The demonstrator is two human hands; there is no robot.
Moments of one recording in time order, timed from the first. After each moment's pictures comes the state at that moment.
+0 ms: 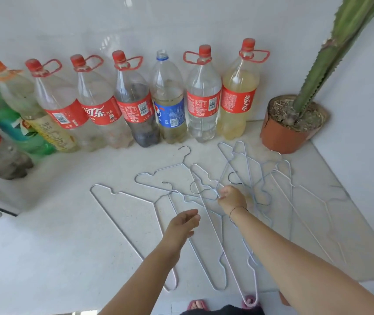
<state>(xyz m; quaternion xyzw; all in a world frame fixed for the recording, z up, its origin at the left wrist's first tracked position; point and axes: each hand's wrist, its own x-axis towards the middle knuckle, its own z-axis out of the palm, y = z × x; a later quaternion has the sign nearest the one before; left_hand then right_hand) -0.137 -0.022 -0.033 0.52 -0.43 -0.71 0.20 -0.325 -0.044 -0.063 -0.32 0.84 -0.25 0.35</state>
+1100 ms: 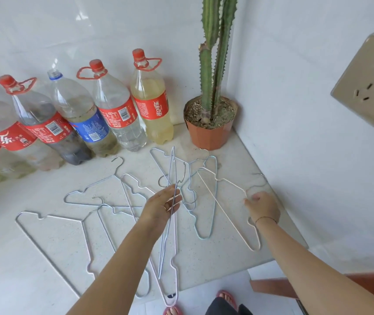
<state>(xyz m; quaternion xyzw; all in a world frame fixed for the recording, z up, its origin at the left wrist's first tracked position) -0.317 0.001 0.007 0.49 -0.32 -0.77 0.28 -0.548 0.123 -0.061 -0.17 0.92 -0.28 0.21</state>
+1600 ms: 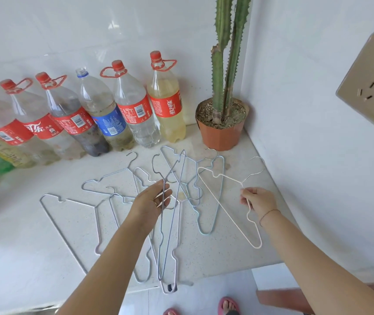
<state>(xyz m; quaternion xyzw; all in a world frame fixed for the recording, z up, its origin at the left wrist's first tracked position) -0.288 0.011 0.028 0.51 -0.29 -0.73 0.35 -0.544 0.112 -0.035 -0.13 0.72 -0.54 0.41</state>
